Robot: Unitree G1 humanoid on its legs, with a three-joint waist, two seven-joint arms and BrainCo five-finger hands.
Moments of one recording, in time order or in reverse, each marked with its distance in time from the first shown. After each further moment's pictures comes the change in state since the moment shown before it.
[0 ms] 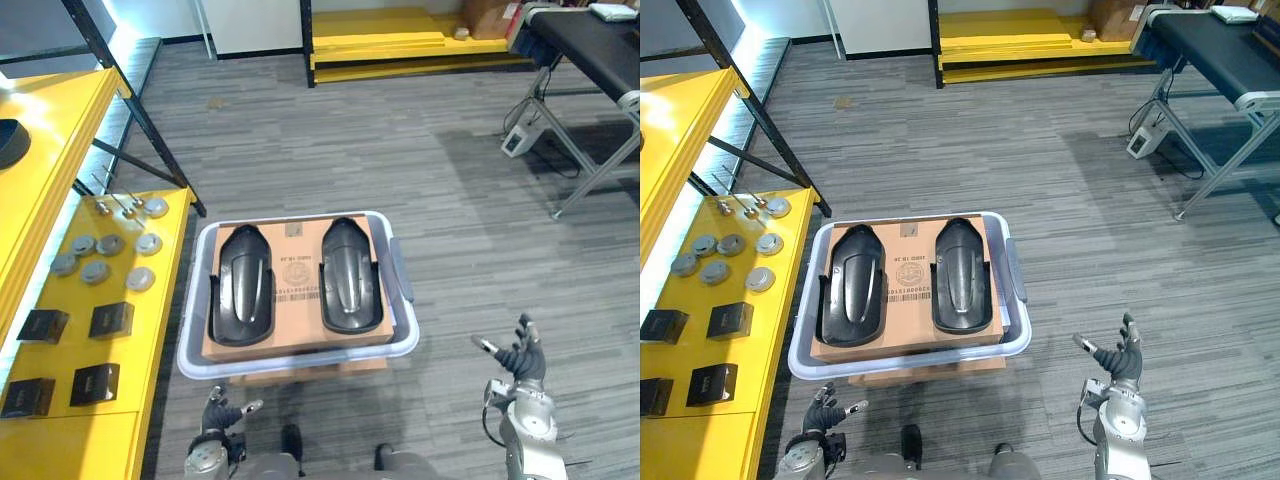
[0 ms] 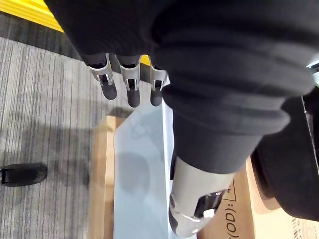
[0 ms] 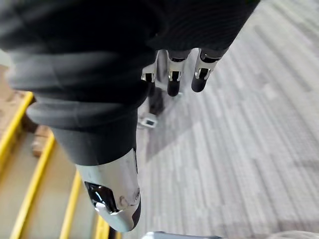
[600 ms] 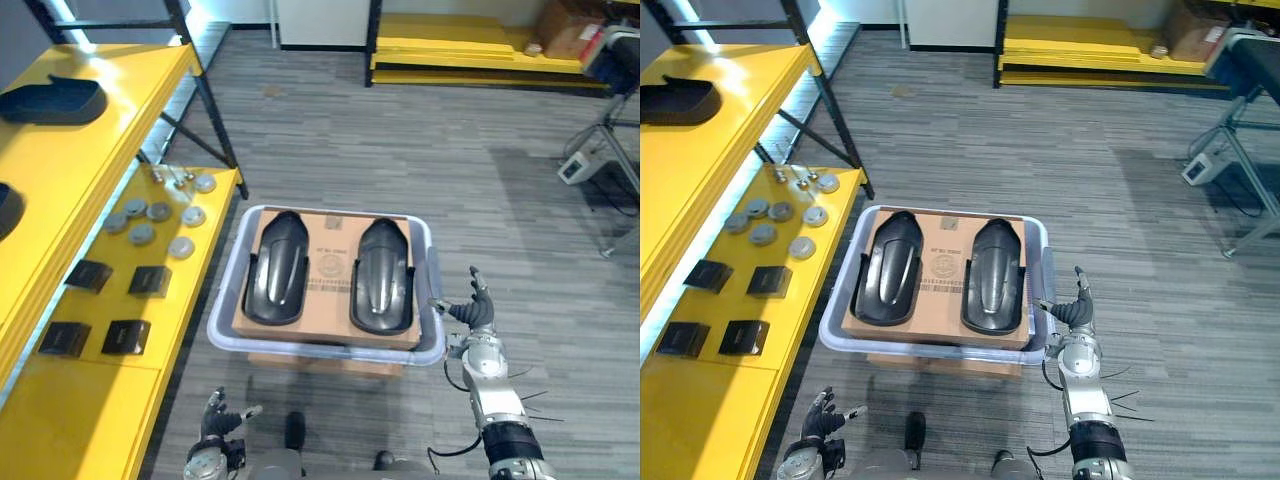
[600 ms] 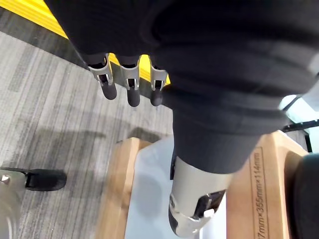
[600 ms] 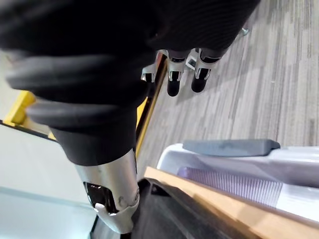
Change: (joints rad) left arm 0.012 -0.004 -0.007 0.000 0.002 -0.009 0.002; right arm -0.430 -0.037 0.114 0.473 -0.142 0.090 -0.095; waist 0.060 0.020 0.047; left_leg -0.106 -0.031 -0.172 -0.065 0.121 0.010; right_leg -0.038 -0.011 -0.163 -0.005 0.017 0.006
